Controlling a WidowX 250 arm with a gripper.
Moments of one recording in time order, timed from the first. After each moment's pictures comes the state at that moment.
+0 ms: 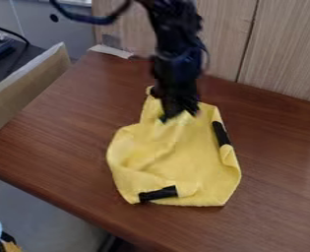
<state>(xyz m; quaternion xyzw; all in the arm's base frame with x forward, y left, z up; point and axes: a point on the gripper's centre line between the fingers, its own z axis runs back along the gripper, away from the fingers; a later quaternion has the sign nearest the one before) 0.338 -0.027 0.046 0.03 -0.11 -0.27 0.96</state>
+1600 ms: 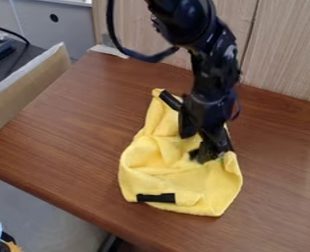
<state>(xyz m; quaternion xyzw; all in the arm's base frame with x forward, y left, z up) 0.332 -0.064 0.005 0.04 -0.07 -0.33 0.94</state>
